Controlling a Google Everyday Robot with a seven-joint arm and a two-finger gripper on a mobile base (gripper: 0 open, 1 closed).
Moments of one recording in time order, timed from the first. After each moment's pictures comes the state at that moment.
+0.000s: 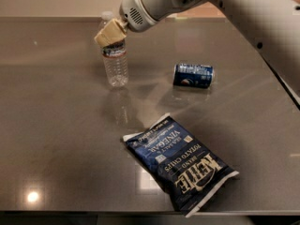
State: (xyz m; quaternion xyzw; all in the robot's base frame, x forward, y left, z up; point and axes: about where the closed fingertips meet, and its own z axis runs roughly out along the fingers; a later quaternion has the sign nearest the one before) arm 0.631 0.105 0.986 -0.52 0.72 0.24 0.39
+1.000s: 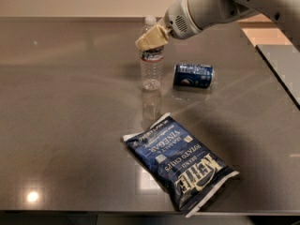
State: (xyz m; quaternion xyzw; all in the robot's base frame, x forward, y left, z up) arm 0.635 0.000 0.971 -0.46 0.76 0.22 0.40
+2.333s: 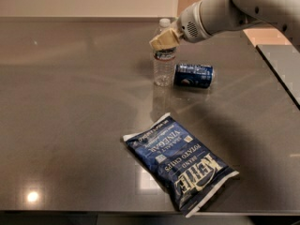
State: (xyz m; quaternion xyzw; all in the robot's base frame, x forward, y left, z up) arm 0.664 -0.043 0.957 -0.43 0.77 0.18 0.43
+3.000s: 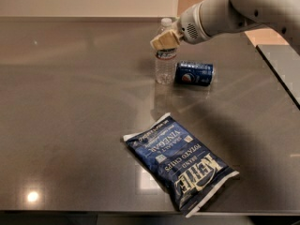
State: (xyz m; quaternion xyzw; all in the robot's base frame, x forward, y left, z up) arm 0.667 -0.043 0.953 -0.43 0.77 0.17 0.44
